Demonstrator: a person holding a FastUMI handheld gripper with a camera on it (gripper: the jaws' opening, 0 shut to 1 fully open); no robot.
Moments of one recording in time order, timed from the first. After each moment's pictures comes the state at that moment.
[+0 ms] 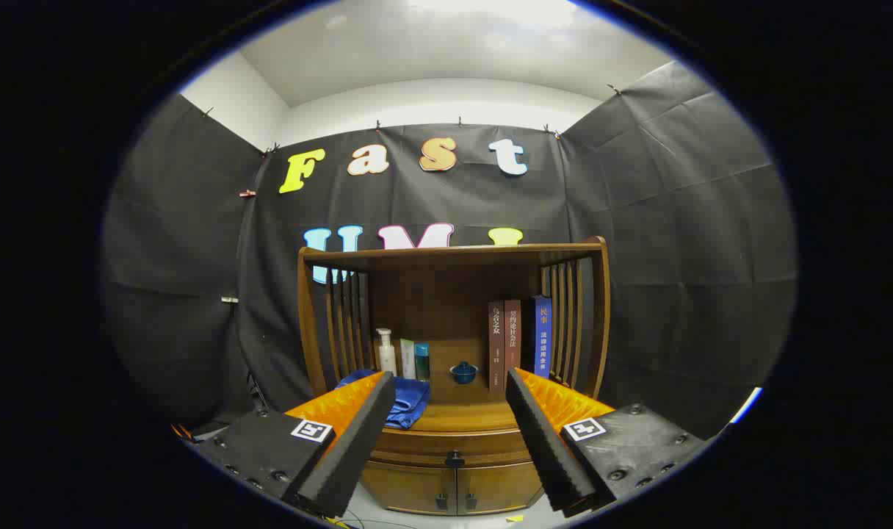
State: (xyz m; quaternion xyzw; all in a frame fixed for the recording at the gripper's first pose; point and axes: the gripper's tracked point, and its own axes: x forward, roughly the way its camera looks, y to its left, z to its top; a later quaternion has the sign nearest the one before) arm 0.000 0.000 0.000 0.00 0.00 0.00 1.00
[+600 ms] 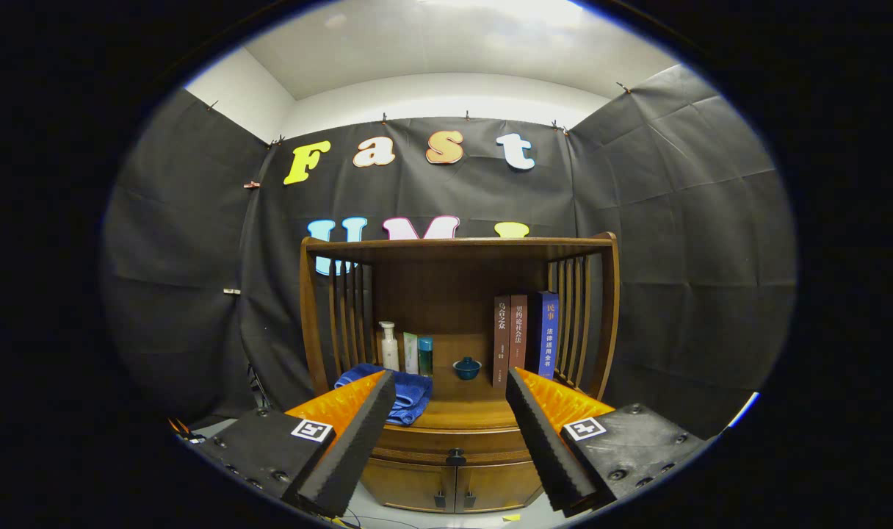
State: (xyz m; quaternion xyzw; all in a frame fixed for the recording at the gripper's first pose) arm 0.011 0.004 -0.006 -0.01 0.01 0.01 1.00
